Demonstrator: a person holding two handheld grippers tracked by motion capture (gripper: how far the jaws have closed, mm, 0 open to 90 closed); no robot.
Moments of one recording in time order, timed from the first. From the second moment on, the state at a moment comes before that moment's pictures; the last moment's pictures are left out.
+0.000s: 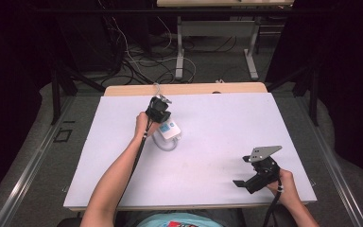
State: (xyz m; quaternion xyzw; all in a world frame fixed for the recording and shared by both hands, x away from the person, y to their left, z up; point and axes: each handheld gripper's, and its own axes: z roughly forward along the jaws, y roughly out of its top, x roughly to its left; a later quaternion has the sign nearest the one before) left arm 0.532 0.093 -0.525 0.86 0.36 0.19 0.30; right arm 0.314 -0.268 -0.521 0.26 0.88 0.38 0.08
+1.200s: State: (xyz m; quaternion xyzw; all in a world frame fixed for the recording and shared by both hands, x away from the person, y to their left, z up) left arm 0.502 0.112 -0.510 0.84 0.38 0.21 0.32; right arm 0.313 -0.267 -0.521 0.26 0.88 0.38 0.09
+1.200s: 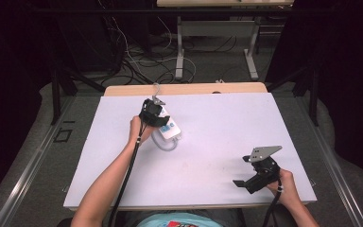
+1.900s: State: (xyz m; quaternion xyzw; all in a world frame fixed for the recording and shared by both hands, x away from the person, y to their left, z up) left arm 0.468 0.135 -0.500 0.84 0.38 0.21 0.32; right arm 0.312 -0.267 -0.520 0.25 0.88 0.39 0.09
